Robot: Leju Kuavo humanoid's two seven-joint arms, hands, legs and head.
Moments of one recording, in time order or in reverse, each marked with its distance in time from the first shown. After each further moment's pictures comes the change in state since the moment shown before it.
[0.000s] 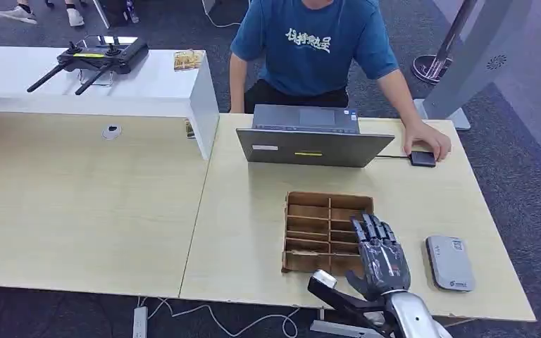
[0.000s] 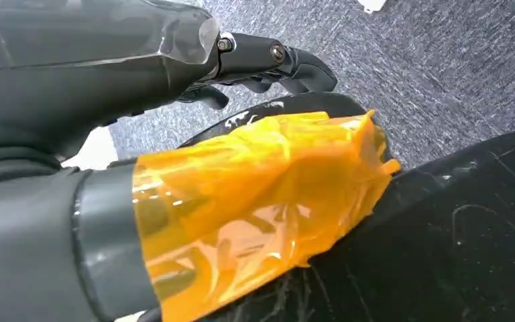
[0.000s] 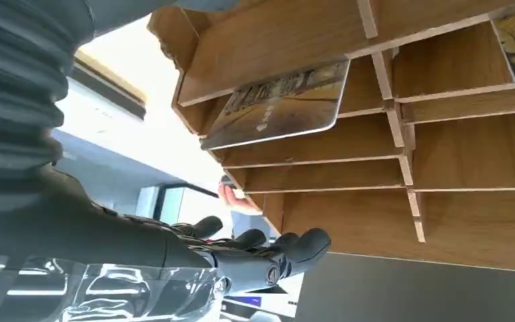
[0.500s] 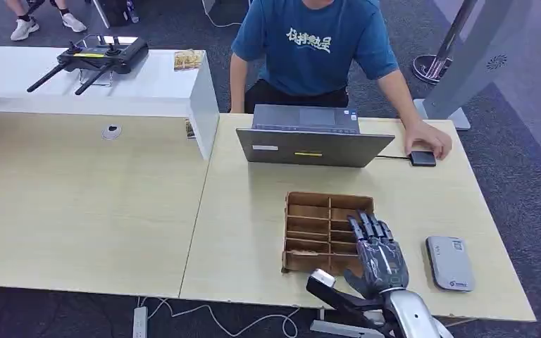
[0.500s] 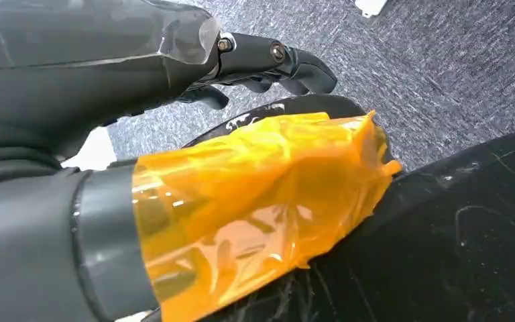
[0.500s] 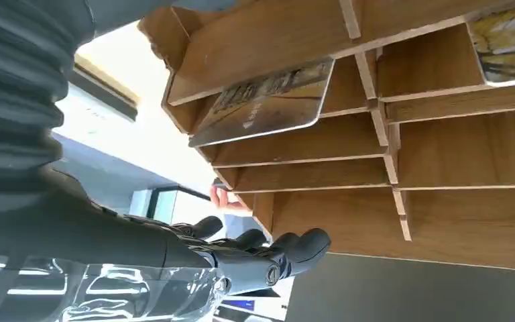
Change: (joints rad) left arm 0.001 0.002 -0.004 0.000 -0.009 0.004 -0.002; right arm -0.017 -0.006 0.016 0.000 -0.028 0.011 -0.006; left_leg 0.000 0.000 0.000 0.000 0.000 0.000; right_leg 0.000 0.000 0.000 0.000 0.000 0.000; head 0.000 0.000
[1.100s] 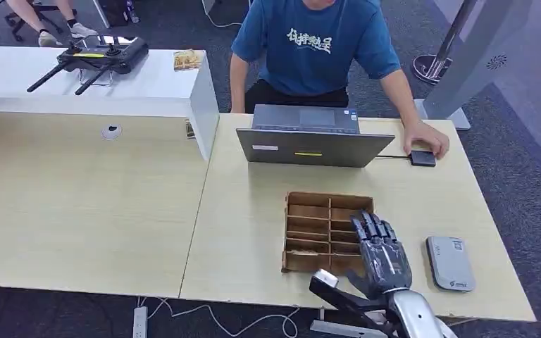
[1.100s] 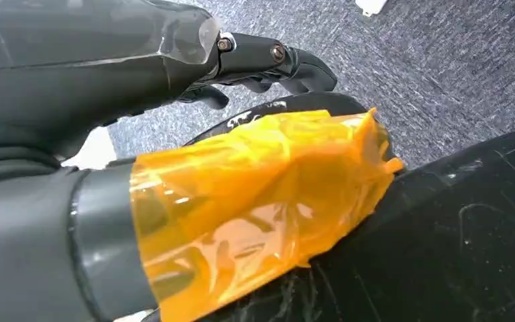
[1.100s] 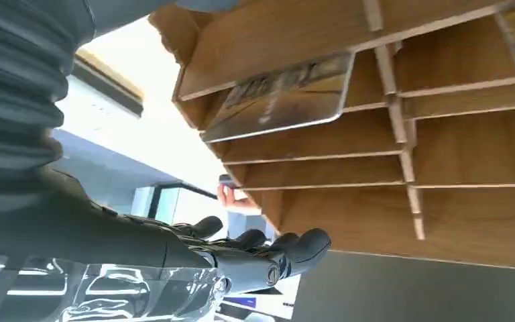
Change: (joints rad) left arm 0.000 0.001 0.000 0.005 0.002 -0.002 0.000; right arm 0.007 -0.027 0.000 -0.017 -0.004 -0.003 0.010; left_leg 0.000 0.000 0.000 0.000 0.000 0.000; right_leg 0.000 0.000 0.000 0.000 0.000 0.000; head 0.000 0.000
